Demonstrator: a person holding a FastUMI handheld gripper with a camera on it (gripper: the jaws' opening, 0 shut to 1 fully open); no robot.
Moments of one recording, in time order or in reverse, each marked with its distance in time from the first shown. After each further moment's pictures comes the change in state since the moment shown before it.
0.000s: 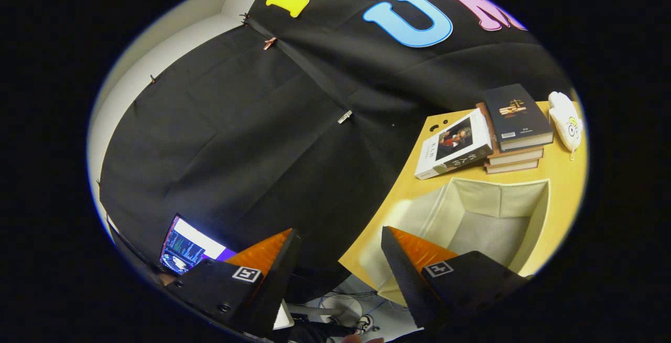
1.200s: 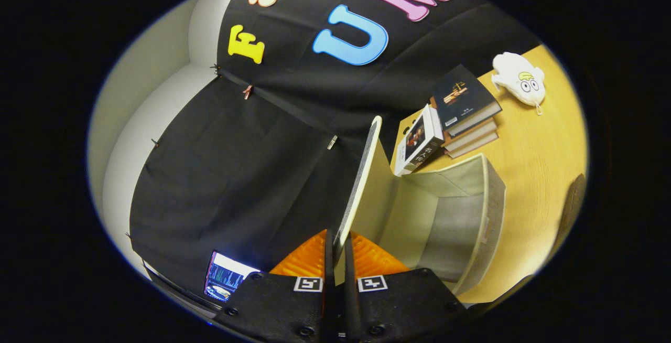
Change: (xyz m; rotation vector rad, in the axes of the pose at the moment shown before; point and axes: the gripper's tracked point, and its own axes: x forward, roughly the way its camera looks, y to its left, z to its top) arm -0.089 -0.043 0.027 0.264 -0.110 0.064
